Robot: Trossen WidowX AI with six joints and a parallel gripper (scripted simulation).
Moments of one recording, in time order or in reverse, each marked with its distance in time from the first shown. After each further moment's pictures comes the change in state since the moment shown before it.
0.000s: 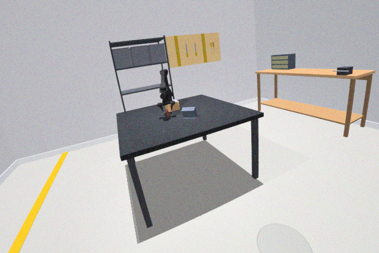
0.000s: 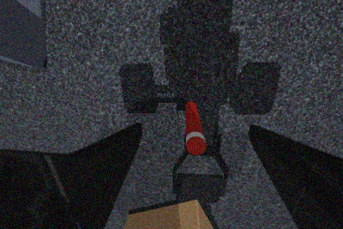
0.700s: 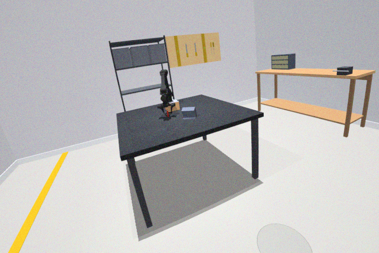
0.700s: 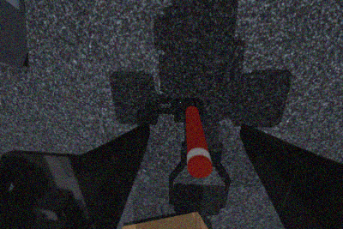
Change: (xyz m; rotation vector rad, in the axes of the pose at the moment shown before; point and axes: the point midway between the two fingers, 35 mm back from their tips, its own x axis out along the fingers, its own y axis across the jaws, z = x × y) arm 0.022 0.000 -0.003 -0.004 0.005 -0.001
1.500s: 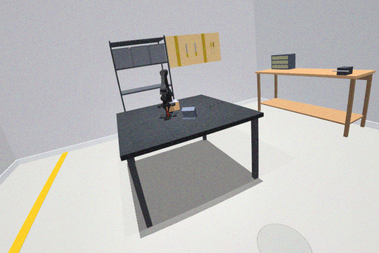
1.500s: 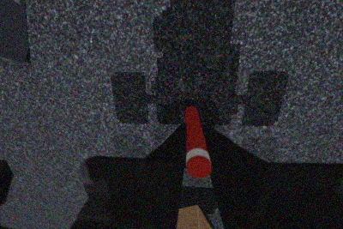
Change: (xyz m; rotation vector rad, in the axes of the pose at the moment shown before) arm -0.004 0.000 -0.003 0.000 0.017 0.001
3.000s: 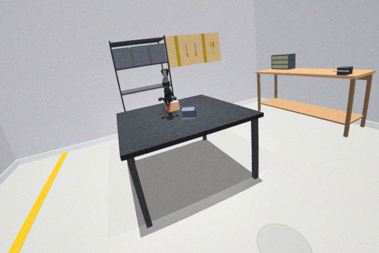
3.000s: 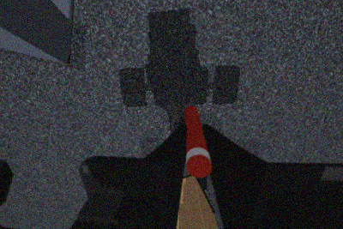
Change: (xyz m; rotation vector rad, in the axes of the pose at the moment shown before) arm -0.067 0.019 0.006 -0.027 -0.024 -0.098
